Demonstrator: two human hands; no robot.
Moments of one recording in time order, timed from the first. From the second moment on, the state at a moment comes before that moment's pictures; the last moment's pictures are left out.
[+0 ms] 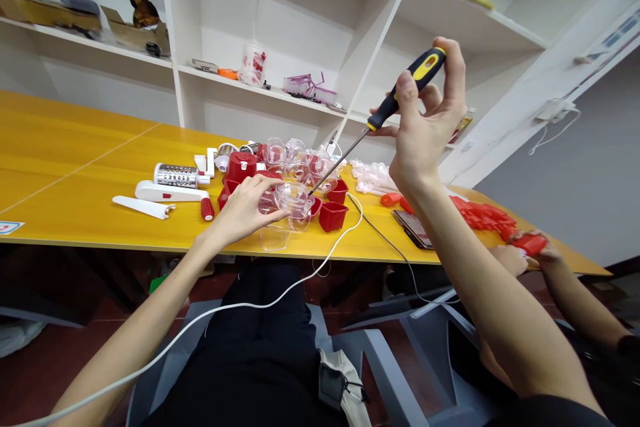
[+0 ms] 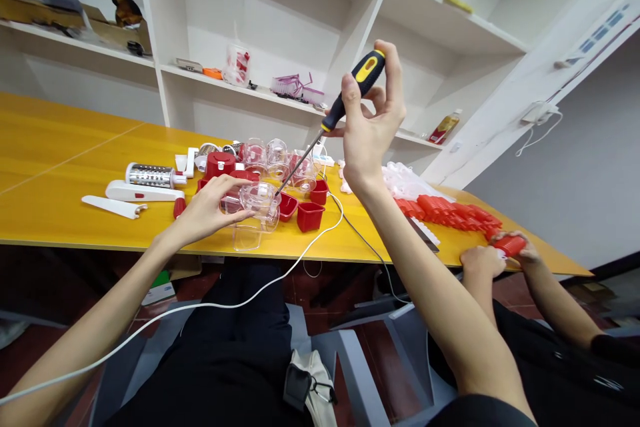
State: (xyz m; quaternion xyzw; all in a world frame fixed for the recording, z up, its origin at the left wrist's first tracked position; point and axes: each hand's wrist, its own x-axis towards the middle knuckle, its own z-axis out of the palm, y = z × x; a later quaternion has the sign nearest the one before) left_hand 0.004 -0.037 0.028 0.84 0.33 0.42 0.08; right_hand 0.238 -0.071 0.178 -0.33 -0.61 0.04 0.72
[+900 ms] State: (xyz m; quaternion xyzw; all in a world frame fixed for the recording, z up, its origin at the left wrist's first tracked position) left_hand 0.004 -0.032 0.026 0.83 0.34 0.43 0.07; right_hand 0.263 -0.028 0.147 -0.40 -0.52 0.10 0.75
